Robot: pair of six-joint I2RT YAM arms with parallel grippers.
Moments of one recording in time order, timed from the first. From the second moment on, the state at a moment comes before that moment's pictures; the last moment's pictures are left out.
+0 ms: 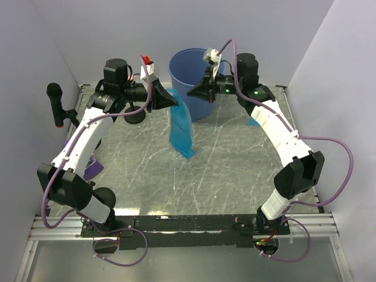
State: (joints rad) left arm -0.31 1.54 1.61 -0.32 1.19 0.22; right arm 0.38 1.64 1.73 -0.31 -1.00 -0.13
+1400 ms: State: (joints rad) left arm -0.30 1.55 1.61 -0.30 1.18 0.19; right arm 0.42 1.70 1.70 -0.14 -1.19 0.04
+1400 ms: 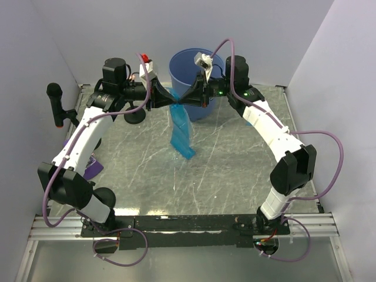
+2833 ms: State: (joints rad) left arm -0.30 1.51 1.54 -0.25 0.68 0.12; right arm 0.25 1.51 1.56 -0.30 -0.76 -0.08
